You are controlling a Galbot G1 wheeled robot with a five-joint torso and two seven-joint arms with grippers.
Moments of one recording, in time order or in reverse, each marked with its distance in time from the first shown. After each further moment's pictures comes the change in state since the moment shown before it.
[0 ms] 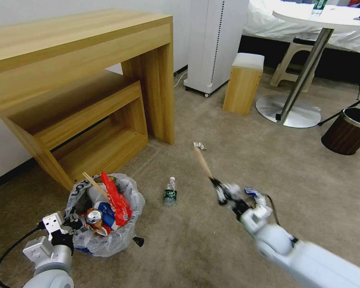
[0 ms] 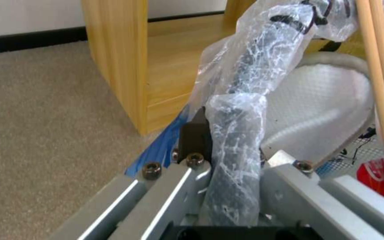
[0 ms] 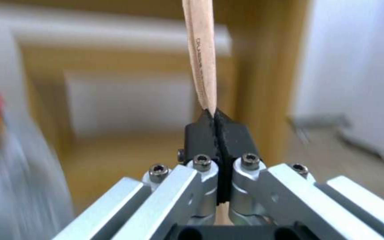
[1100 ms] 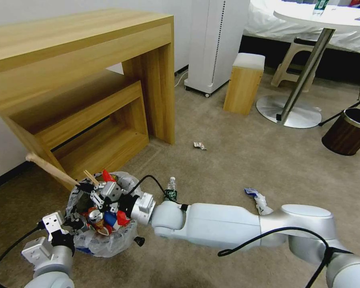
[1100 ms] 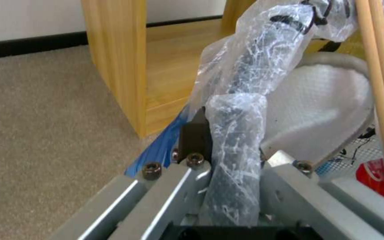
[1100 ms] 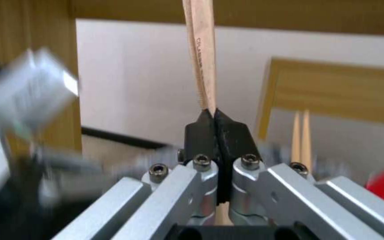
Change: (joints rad) left arm 0.021 -0.025 -0.004 -0.053 0.016 0.018 0.001; right arm 0.439 0.573 -0.642 -0.318 0.028 0.013 -0.006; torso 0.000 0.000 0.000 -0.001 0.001
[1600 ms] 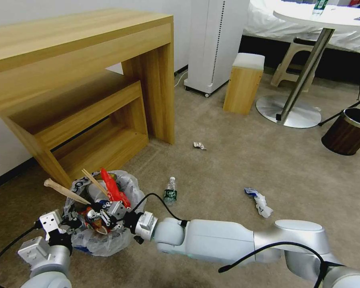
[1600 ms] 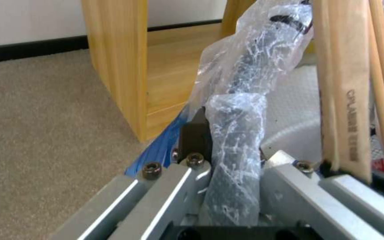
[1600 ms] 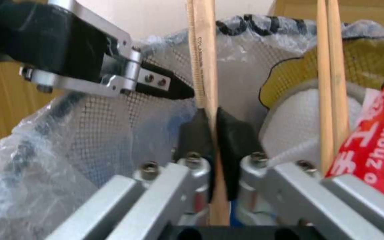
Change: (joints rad) left arm 0.001 0.012 -0.007 -0.002 -0.016 -0.004 -0.002; right arm -0.089 -0.002 -0.014 -0.060 -0.059 -0.007 0.024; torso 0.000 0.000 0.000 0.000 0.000
